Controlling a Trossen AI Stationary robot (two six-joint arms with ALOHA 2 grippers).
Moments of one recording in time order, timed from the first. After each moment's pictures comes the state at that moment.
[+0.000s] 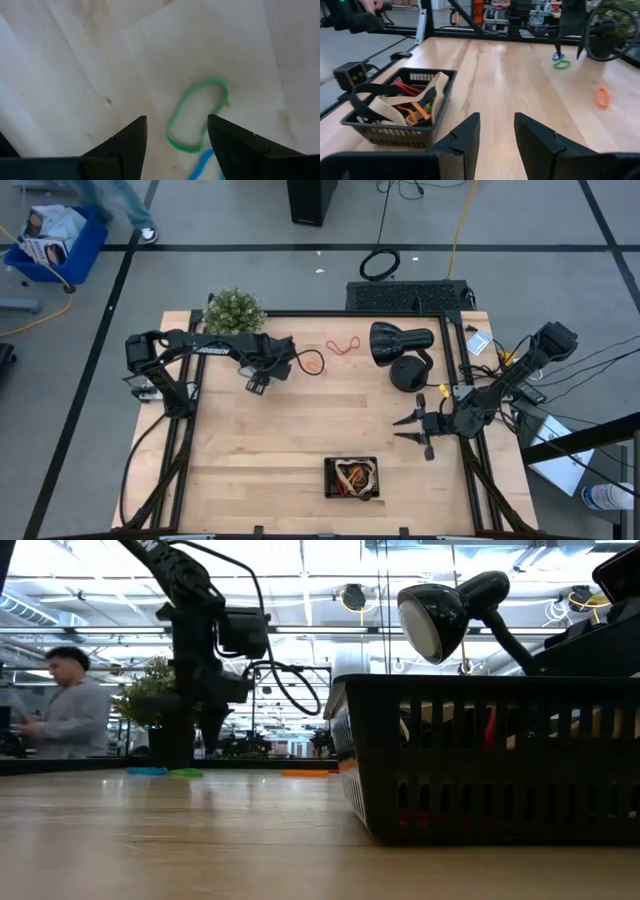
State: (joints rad) left arm 0.35 1.66 0.98 -0.74 -0.16 0.76; right arm 0.71 0.83 0.02 0.56 0.62 0.14
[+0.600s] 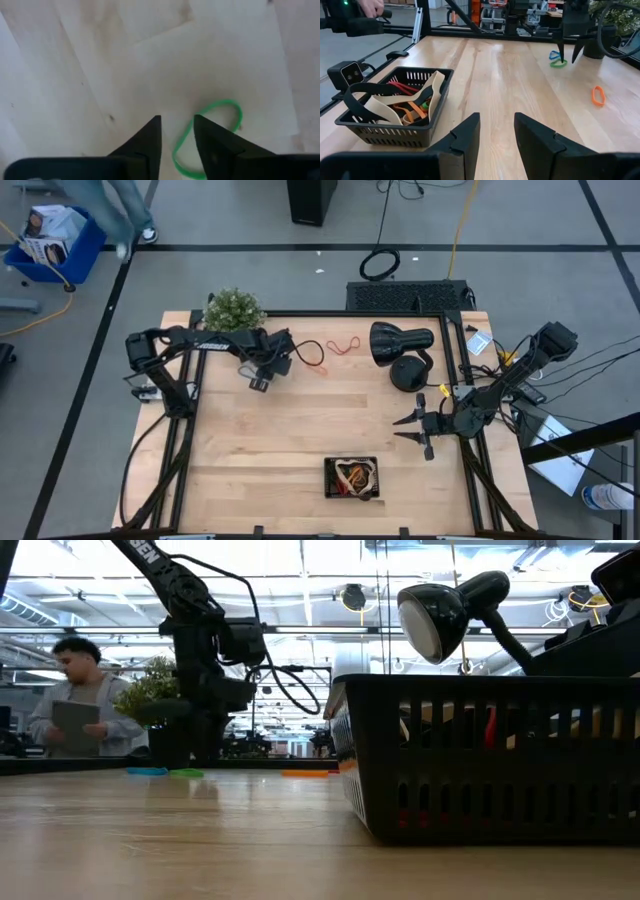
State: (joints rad) left arm 0.43 1.67 0.95 -0.63 -0.03 0.77; right arm 0.71 0.83 0.02 0.55 0.63 0.14
